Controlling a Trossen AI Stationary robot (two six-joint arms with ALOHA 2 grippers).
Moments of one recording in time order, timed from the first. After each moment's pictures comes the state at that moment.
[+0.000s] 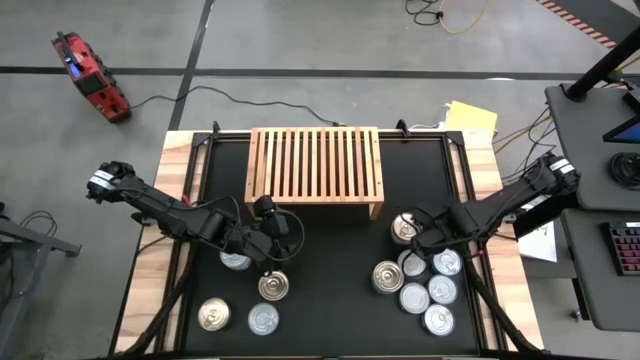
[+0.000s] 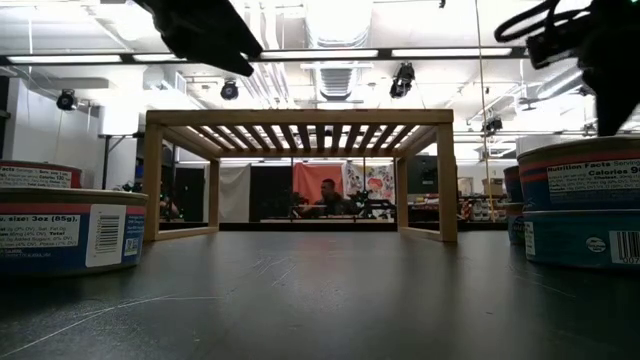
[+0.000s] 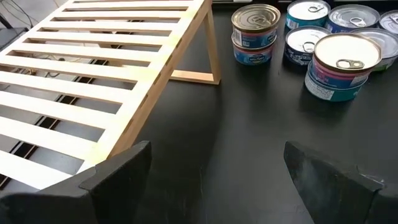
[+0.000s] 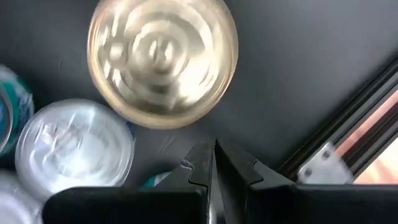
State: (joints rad) left arm -0.39 1.34 0.95 -0.34 -0.67 -0.34; right arm 0.42 1.24 0.93 -1.33 0.29 1.09
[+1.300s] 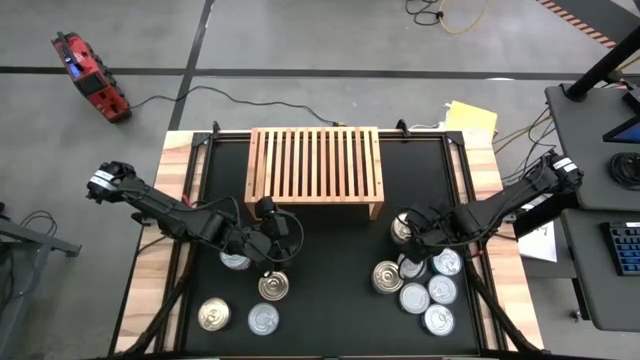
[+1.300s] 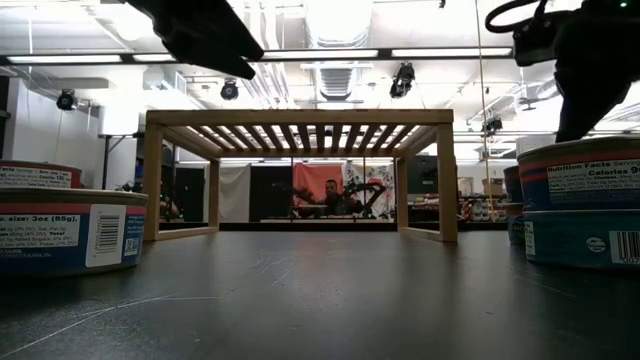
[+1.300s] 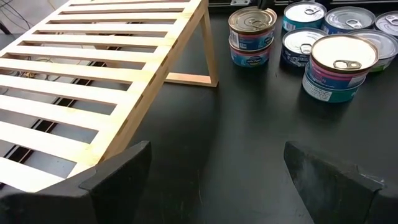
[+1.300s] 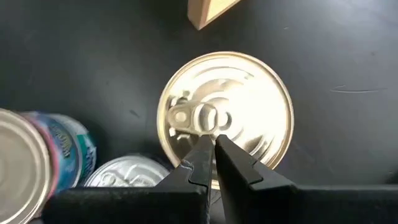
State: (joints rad) left arm -0.40 1.34 0.92 -0.28 -0.67 -0.32; right arm 0.42 1.19 0.83 -1.04 0.37 1.06
